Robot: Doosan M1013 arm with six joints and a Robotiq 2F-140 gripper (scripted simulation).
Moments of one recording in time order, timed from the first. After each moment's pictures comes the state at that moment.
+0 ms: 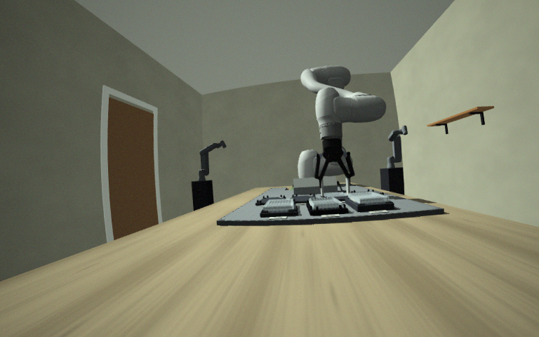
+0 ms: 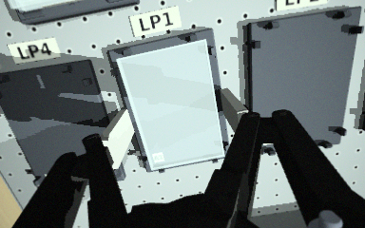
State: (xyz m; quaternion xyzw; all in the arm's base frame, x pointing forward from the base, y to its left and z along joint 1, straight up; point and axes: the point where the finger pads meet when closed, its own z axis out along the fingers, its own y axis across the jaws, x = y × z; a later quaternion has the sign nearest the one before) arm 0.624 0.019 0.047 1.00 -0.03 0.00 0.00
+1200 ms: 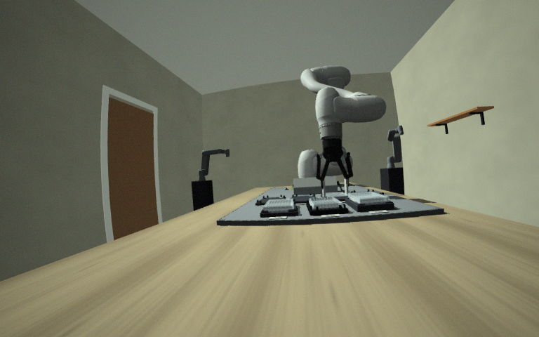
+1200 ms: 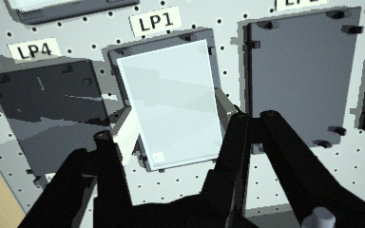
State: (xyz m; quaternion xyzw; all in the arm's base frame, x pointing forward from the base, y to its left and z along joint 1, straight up) arm 0.624 0.019 0.047 1.00 -0.03 0.00 0.00
